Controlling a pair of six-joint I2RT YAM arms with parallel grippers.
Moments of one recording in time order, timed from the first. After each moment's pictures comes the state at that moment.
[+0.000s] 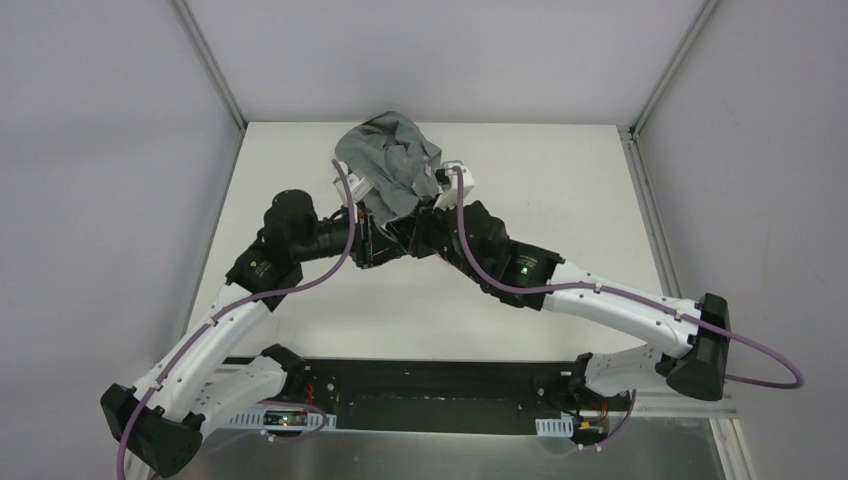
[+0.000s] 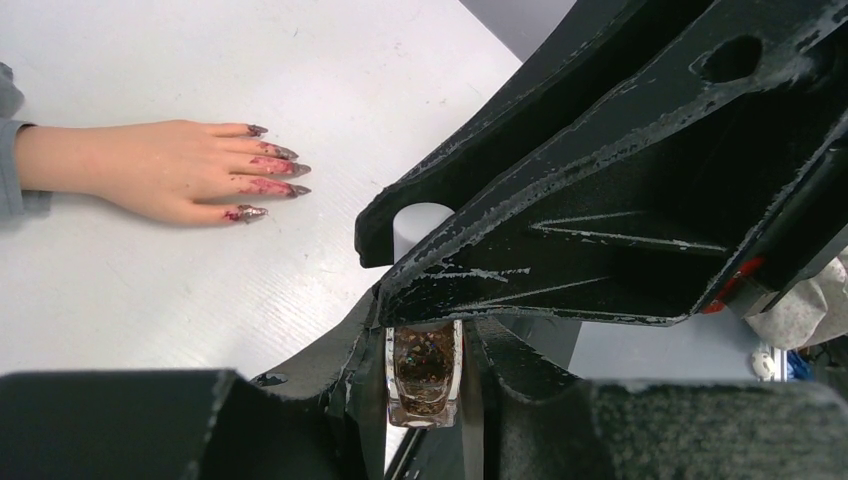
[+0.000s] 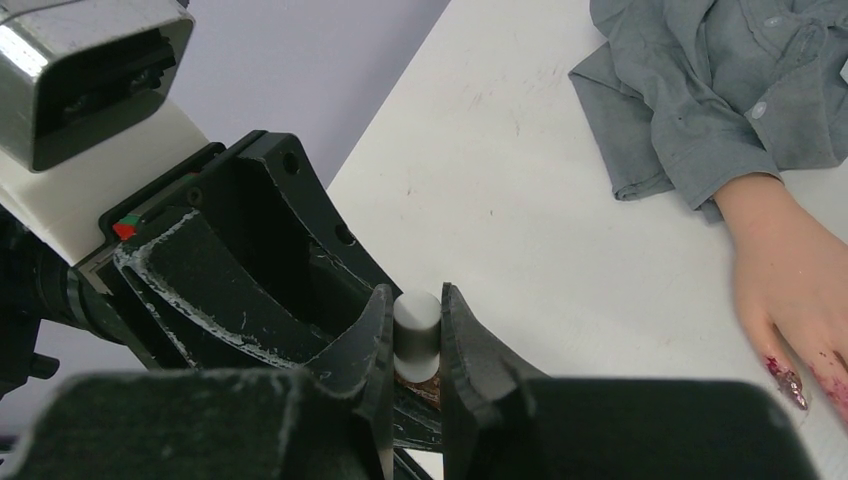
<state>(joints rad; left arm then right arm) -0.51 0.88 0.87 -0.24 0.63 -0.37 1.15 1.31 1.20 -0.09 0.35 0.60</state>
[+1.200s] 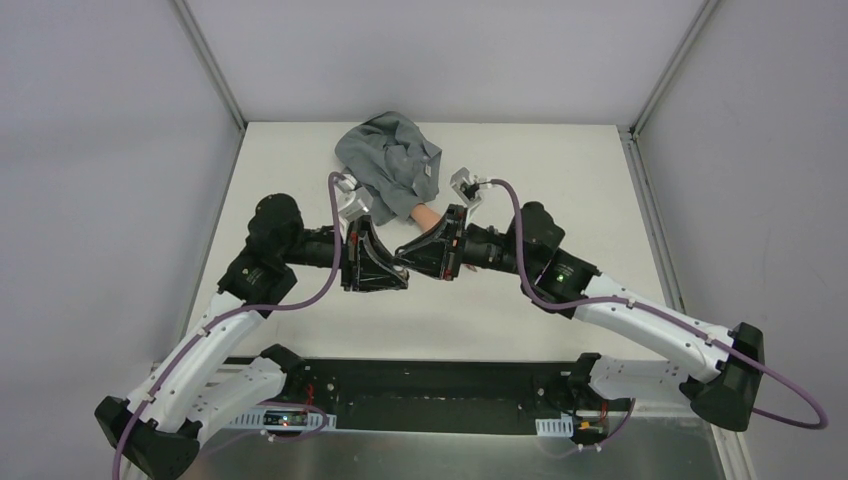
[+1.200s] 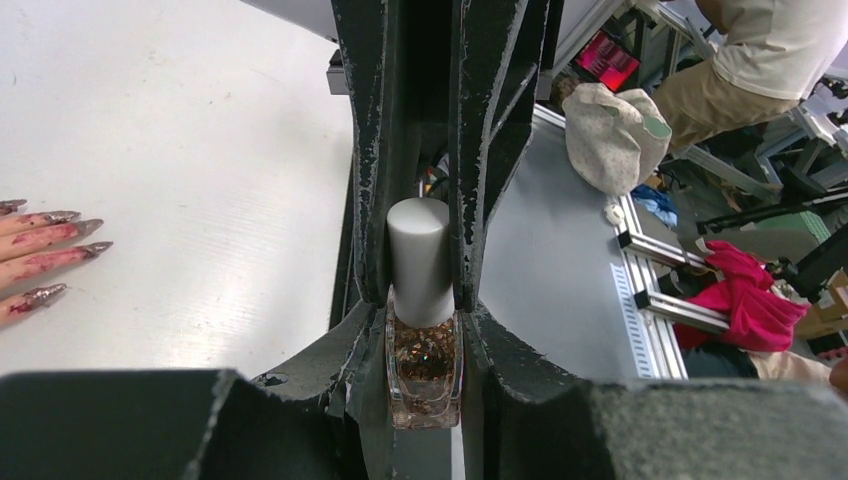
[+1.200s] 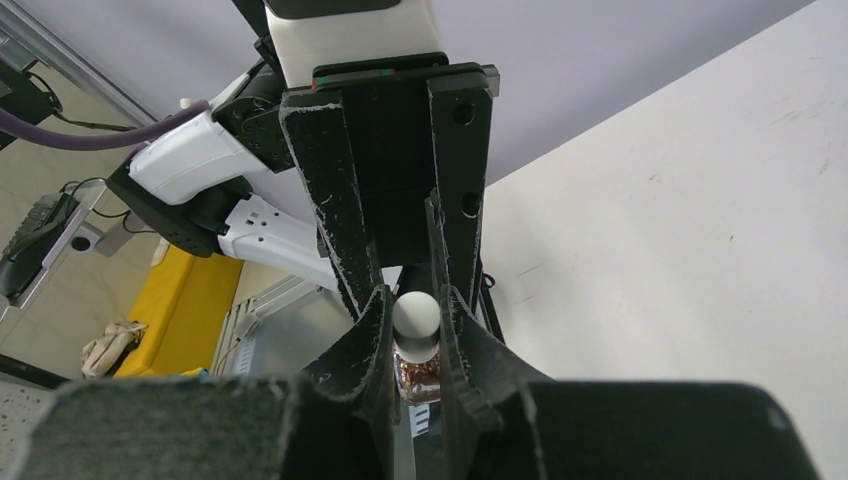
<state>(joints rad) -0.51 0.83 0.88 -0.12 1.09 -0.43 1.01 1.11 0.98 0.21 -0.41 0.58</state>
